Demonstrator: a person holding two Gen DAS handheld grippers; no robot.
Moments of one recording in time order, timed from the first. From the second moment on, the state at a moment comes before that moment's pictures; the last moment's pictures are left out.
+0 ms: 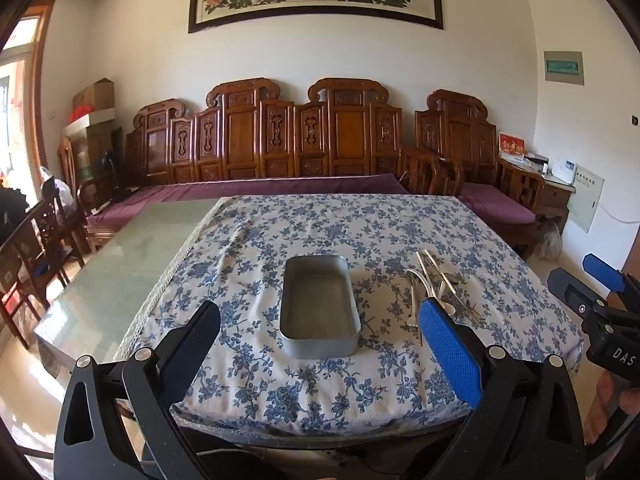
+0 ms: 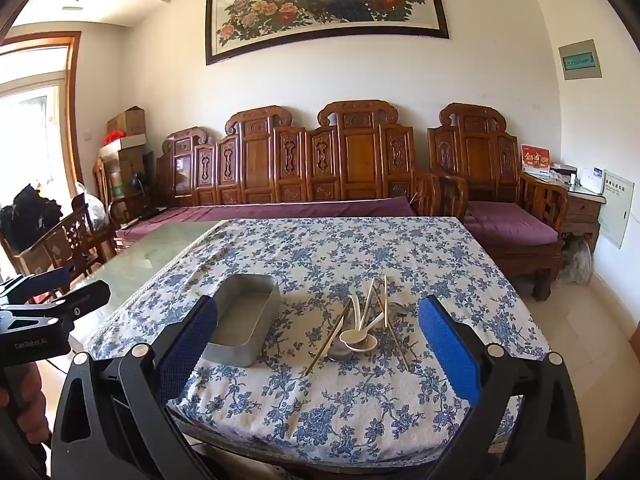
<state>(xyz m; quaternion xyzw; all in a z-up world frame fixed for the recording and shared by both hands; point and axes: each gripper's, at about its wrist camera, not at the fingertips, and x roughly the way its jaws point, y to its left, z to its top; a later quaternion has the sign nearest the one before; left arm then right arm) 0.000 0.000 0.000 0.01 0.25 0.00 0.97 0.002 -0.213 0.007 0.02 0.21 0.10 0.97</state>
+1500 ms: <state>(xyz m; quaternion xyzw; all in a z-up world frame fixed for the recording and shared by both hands) -0.007 -0.007 0.014 0.01 0.25 0.00 0.97 -0.004 -0.212 0.018 0.02 0.20 0.10 0.97</state>
